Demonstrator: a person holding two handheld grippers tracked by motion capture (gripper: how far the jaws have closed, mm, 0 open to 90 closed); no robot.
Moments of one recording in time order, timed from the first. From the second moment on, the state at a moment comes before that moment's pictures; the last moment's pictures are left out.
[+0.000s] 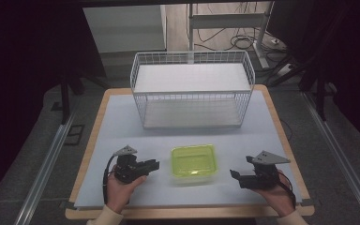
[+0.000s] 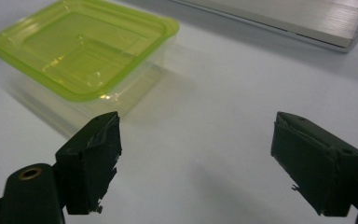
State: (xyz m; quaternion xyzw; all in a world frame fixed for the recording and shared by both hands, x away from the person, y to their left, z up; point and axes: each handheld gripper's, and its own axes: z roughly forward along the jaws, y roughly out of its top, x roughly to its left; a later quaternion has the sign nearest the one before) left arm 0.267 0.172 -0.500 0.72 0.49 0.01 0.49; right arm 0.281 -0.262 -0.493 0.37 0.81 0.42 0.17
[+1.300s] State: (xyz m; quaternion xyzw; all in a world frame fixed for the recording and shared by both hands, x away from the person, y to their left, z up) left arm 0.292 0.148 -0.498 0.70 0.51 -0.09 0.49; right arm 0.337 -0.233 -0.479 0.44 0.78 0.45 -0.04
